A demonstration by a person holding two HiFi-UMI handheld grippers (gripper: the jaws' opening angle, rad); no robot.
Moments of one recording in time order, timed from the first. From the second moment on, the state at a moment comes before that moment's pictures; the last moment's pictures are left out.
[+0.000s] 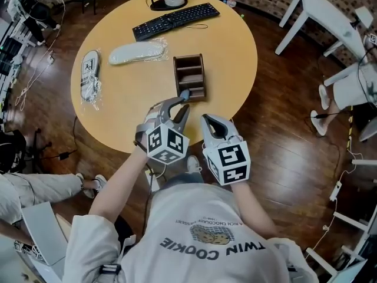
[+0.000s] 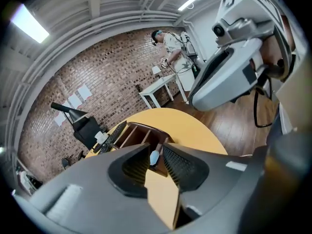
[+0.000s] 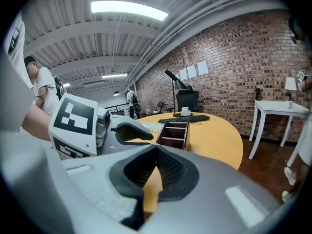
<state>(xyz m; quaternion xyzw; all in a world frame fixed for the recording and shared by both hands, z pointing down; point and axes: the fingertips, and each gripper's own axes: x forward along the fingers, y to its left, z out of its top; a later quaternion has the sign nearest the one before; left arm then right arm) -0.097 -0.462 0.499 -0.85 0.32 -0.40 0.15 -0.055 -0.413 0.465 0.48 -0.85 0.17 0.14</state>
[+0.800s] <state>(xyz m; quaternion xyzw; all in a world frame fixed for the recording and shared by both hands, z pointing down) -0.093 -0.498 0.558 -0.80 0.22 -0.50 0.25 -0.037 -0.427 0.474 0.51 -0.83 0.18 0.15</state>
